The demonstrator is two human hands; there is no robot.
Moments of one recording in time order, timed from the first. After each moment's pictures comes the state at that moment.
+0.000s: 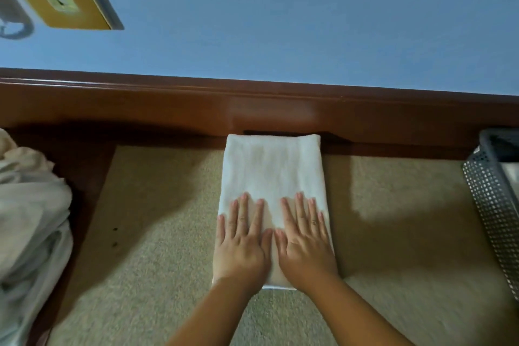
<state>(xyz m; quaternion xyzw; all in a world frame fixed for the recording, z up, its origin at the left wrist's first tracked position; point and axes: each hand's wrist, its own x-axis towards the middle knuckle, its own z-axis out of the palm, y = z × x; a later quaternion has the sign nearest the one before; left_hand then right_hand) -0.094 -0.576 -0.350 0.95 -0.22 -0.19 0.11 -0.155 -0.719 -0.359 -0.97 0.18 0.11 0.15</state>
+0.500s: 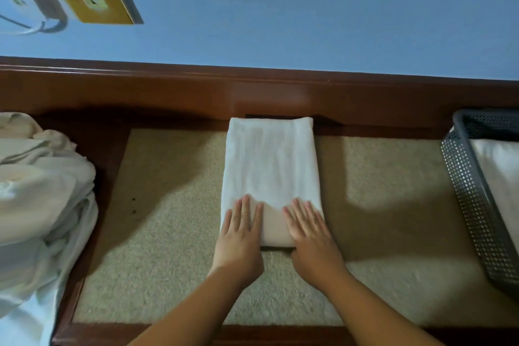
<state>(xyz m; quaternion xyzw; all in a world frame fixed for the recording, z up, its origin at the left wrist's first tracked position) -0.144 -0.535 -0.330 0.92 -0.31 -0.22 0.04 -0.235 -0.717 -0.345 -0.98 0.07 0.13 0.14</state>
